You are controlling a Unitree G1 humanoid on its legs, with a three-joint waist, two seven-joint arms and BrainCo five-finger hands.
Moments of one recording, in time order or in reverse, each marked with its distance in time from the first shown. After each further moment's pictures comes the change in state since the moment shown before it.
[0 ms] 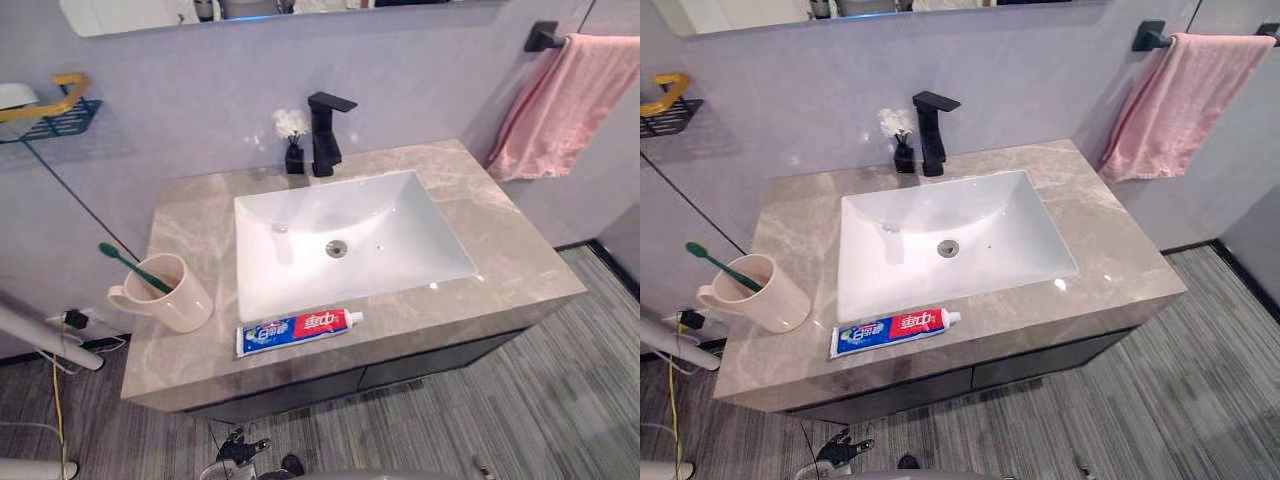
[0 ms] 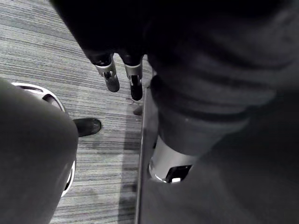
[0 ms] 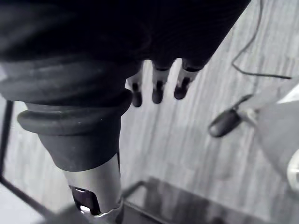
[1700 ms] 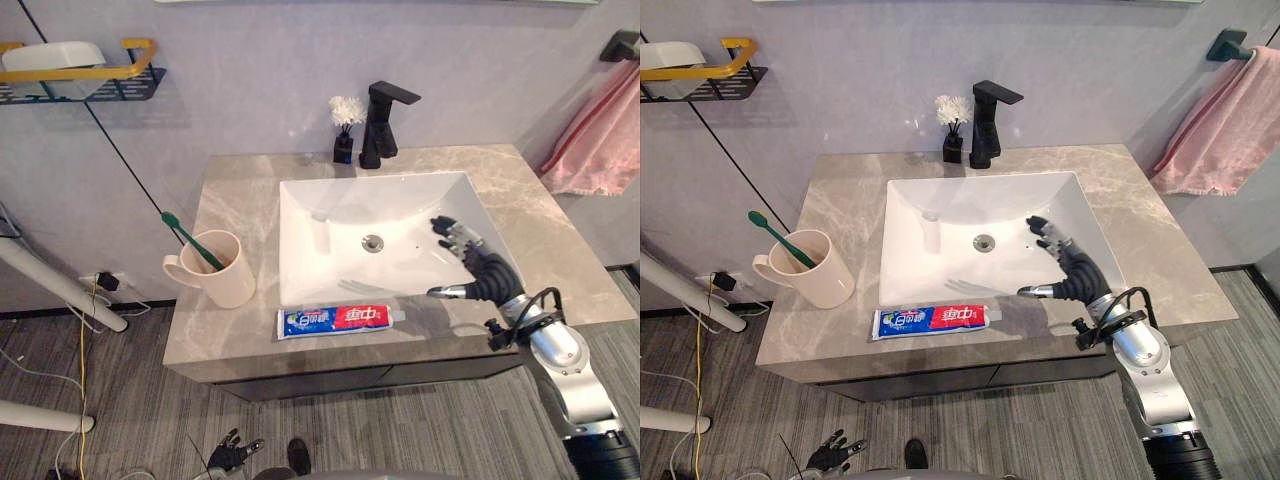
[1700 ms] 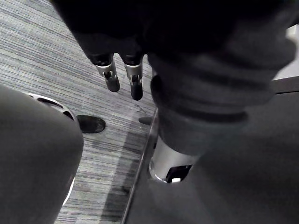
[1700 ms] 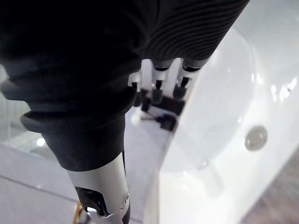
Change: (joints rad) left arm 0.065 0.011 0.021 -0.074 -0.057 -0.003 -0.111; right arm -0.133 -0.480 0.765 -1.259 -0.267 -0.097 0.333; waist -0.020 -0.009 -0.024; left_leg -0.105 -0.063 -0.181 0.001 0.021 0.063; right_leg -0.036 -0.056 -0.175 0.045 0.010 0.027
